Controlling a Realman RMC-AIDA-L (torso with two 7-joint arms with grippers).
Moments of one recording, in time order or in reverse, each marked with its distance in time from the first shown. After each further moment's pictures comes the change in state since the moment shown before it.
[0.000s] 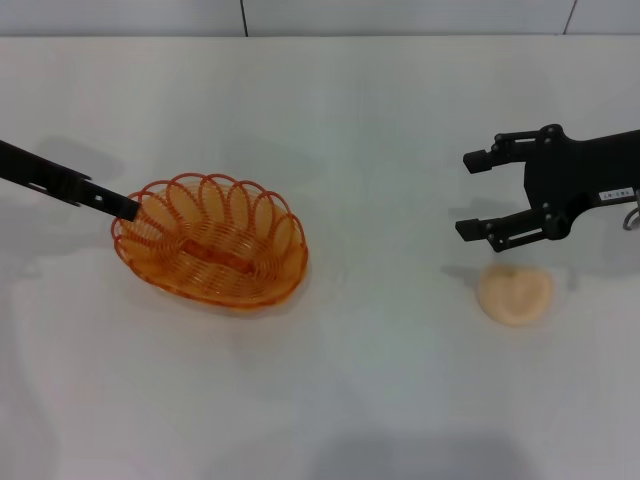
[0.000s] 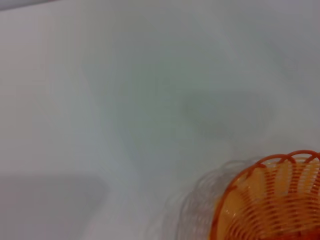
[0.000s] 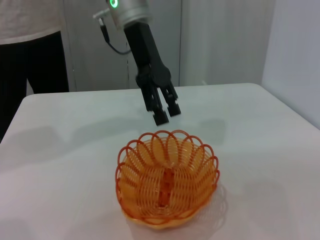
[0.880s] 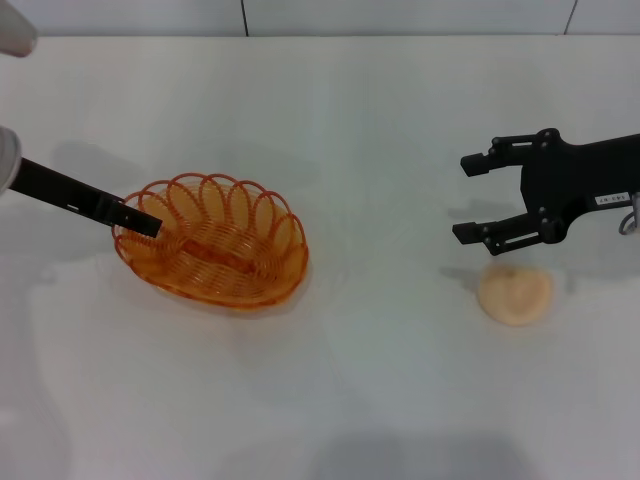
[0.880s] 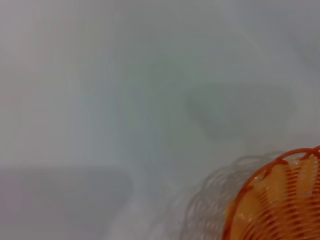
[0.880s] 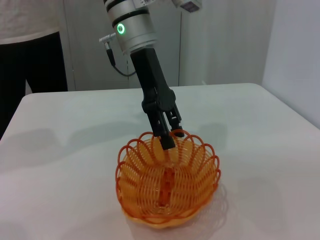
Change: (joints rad) left arm -0.003 -0.047 0.033 -0.094 0.032 -0.145 0.013; right arm -0.007 0.008 -0.004 0.002 0.000 0.011 -0.012
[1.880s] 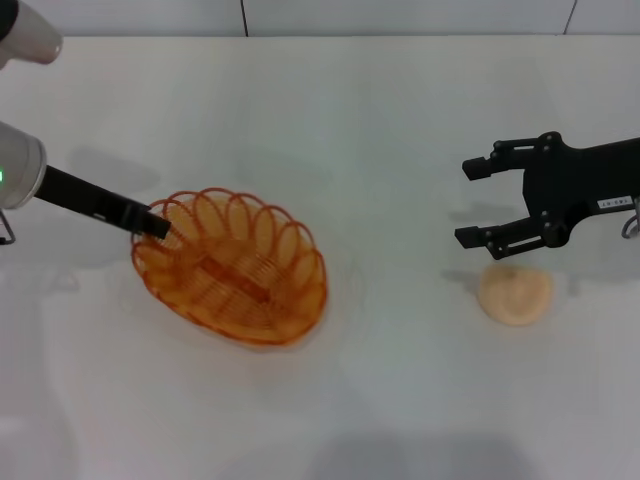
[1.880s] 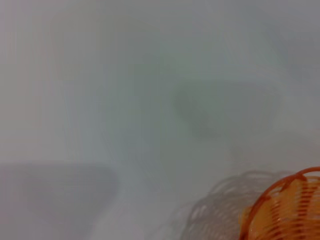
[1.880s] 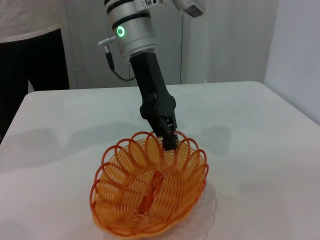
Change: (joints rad) left arm 0.014 -0.033 0.025 0.042 -0.036 0.039 -0.039; right arm -0.009 0.000 -0.006 -0.011 0.000 -0.006 0.003
